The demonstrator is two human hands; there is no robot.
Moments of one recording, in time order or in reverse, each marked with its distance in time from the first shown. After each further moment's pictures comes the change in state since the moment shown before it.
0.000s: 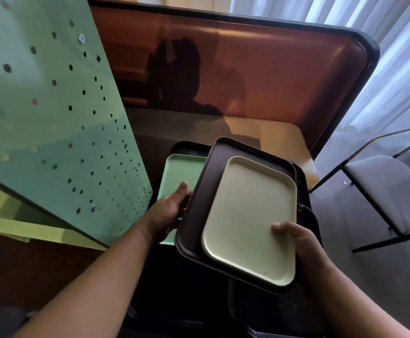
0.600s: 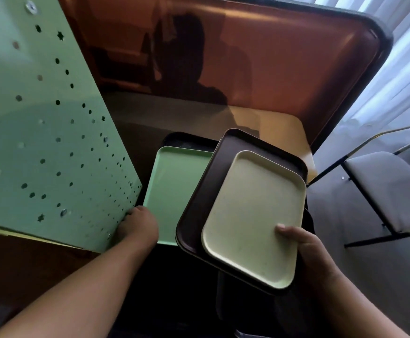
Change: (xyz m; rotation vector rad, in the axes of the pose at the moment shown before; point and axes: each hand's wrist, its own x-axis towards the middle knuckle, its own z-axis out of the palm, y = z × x) left_hand 0.055 -0.073 -0.037 1.541 0.613 -0.346; right_hand 0.010 -0.011 -0.023 0.039 0.007 -0.002
